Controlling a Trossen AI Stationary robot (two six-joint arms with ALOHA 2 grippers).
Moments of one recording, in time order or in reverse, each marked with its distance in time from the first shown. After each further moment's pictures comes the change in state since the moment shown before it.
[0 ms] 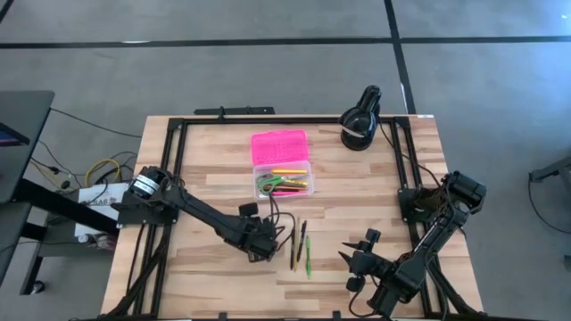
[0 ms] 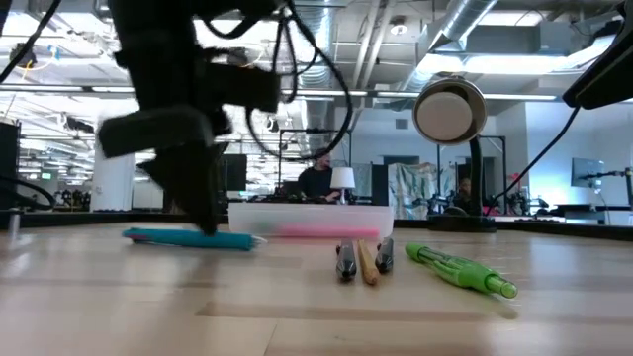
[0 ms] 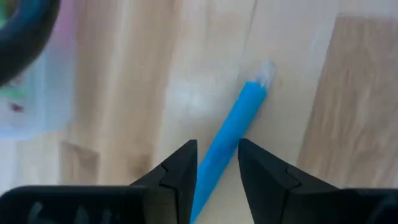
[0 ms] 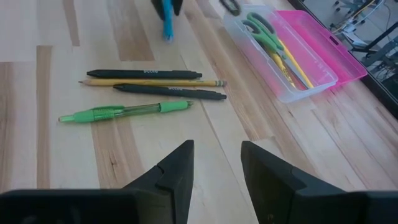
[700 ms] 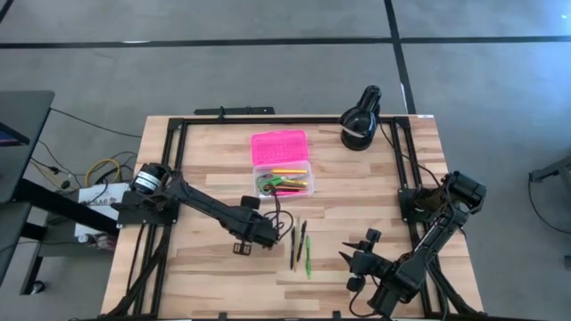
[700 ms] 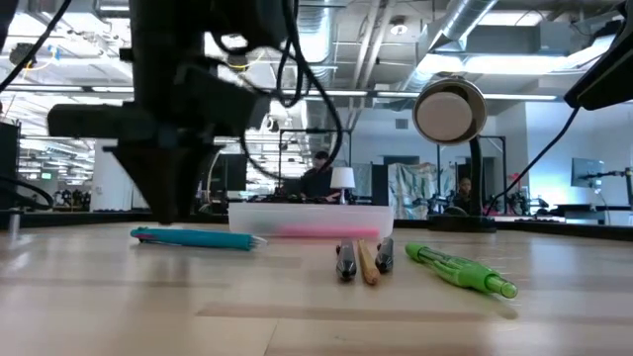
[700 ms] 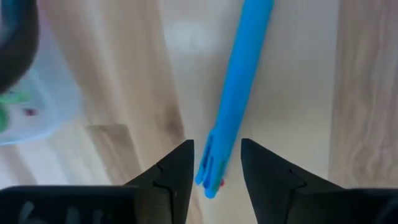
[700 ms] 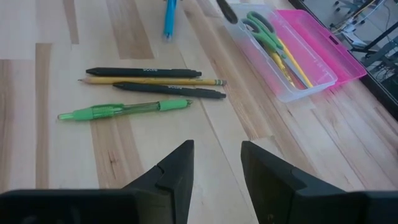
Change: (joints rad) left arm 0.074 -0.005 0.042 -0.233 0.143 0.377; right arm 0.002 0.000 0.000 -0.006 -0.003 0.000
